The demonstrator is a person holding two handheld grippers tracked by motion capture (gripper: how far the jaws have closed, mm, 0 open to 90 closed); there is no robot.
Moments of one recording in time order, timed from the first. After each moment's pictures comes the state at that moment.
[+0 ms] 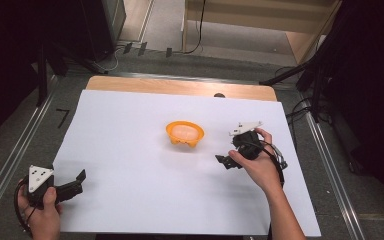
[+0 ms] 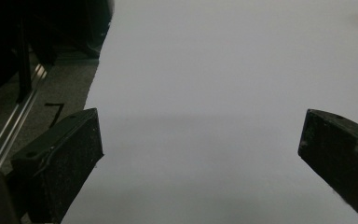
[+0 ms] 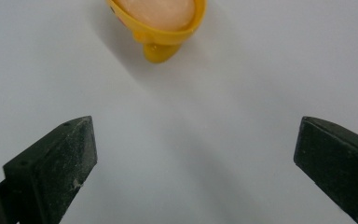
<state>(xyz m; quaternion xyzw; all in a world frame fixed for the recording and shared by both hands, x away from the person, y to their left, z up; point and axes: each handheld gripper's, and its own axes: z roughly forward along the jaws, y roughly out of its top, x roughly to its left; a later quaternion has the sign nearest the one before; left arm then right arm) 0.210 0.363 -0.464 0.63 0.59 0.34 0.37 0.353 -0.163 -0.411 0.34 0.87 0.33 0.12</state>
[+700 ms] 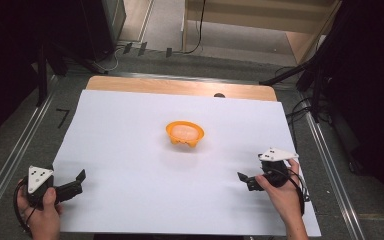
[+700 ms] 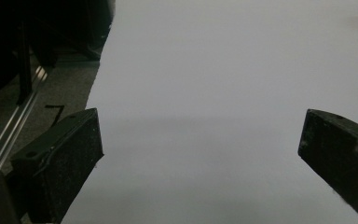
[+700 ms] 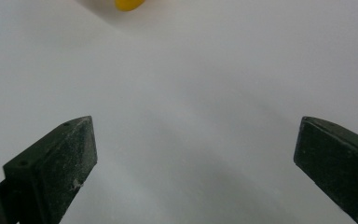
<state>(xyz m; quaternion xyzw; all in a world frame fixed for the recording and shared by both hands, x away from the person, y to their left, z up) 0.209 0.363 -0.463 0.63 0.59 0.34 0.37 0.295 -0.233 -0.448 0.40 0.82 0.38 0.15</state>
